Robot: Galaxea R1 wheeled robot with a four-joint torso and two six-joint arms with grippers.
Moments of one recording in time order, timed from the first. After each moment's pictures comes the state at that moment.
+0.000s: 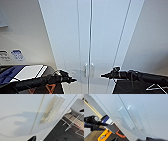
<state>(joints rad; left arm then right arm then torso) 0.44 2.40 -1.62 0.06 0.24 -0.08 -0.38 2.42 -1.52 -0.07 -0.21 0.19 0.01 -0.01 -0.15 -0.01</state>
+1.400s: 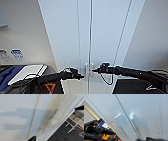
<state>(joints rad) 0.42 2.69 -1.95 0.06 0.25 -0.08 -0.35 2.72 -1.86 -0.07 -0.19 0.19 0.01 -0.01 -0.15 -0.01</state>
